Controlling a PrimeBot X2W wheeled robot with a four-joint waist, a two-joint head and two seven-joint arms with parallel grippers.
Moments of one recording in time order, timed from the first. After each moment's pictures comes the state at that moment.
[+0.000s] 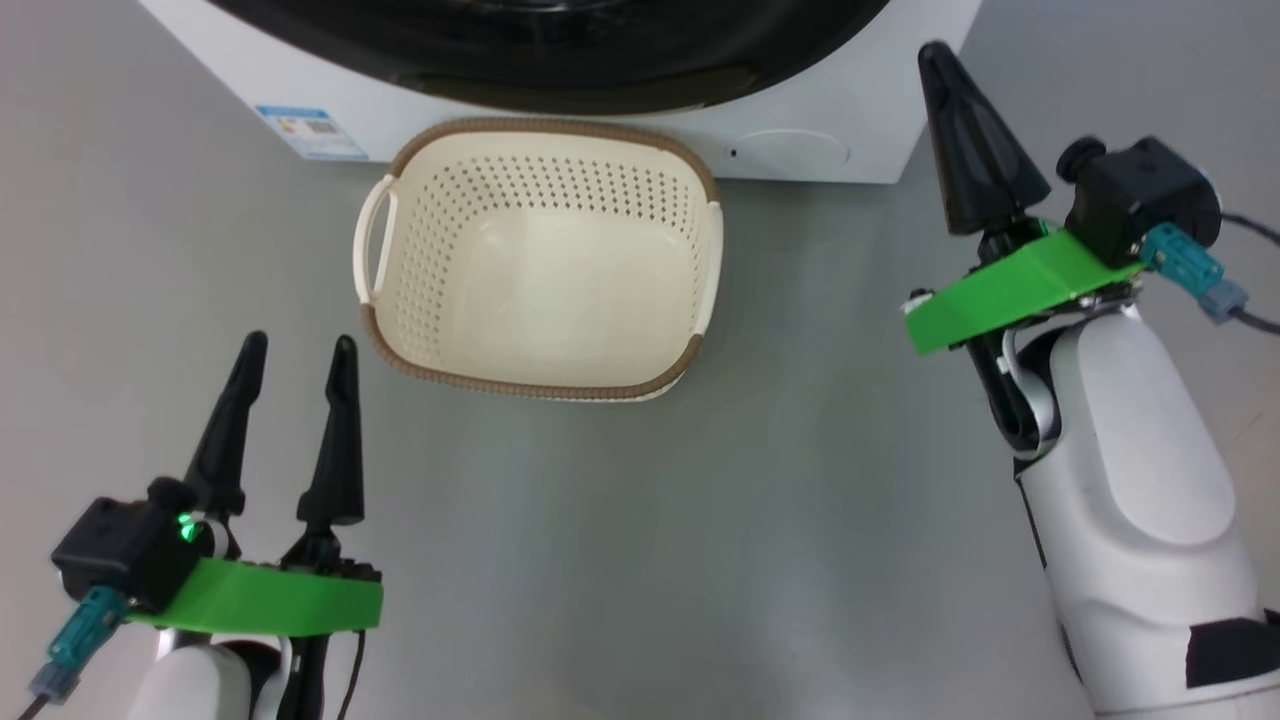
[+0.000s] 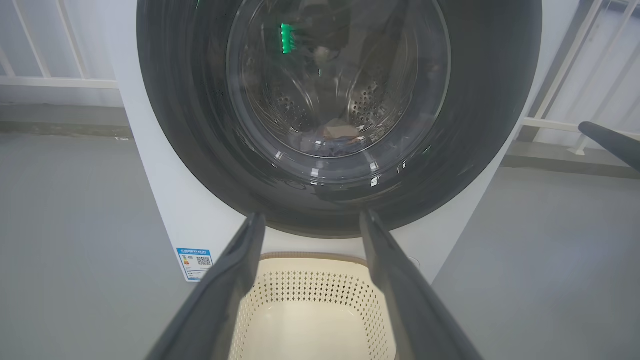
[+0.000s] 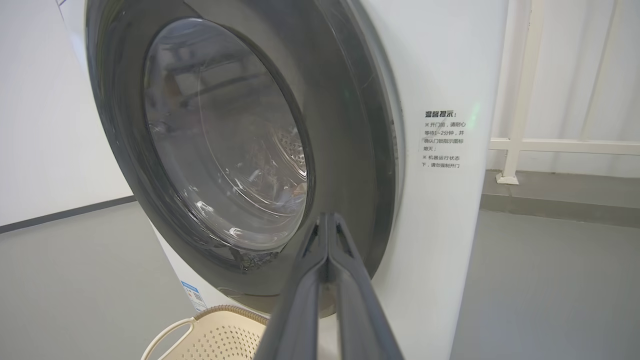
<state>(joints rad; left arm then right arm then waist) -0.22 0.08 -0.07 -0.01 -0.32 -0.13 -0.26 -0.75 -0.08 0.09 0.38 0.13 0.14 -0.26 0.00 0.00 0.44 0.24</state>
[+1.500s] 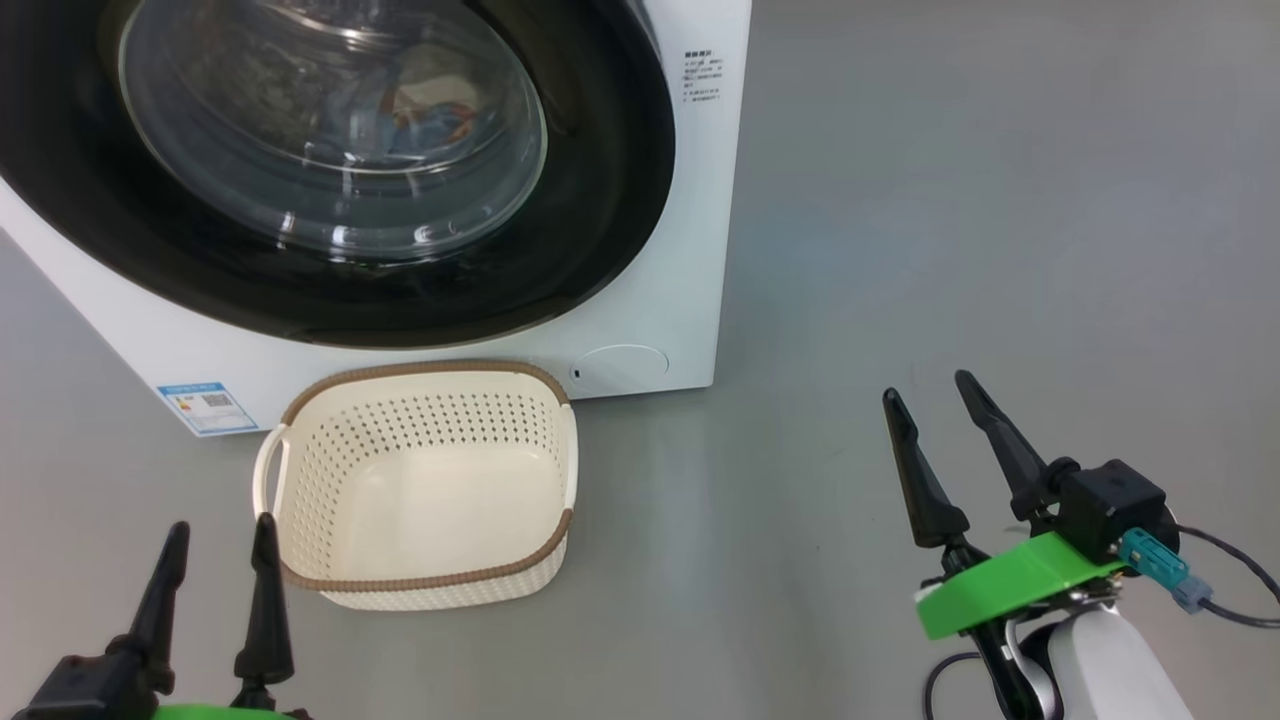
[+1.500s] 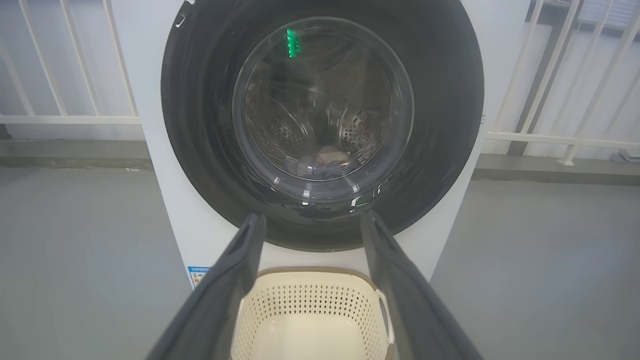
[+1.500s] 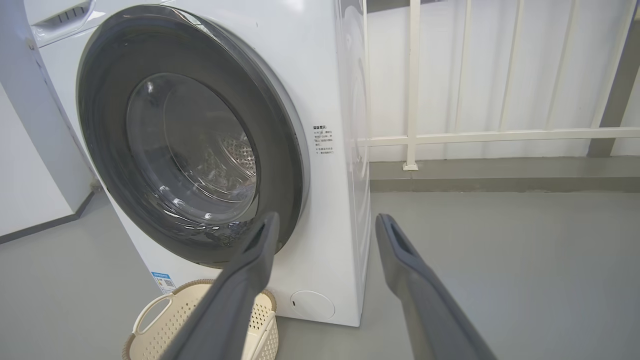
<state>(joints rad) 0.03 0.07 0.08 0.04 -0.21 -0.13 -0.26 -0.24 -0.06 0.07 0.21 0.20 0.14 -0.26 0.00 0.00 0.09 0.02</state>
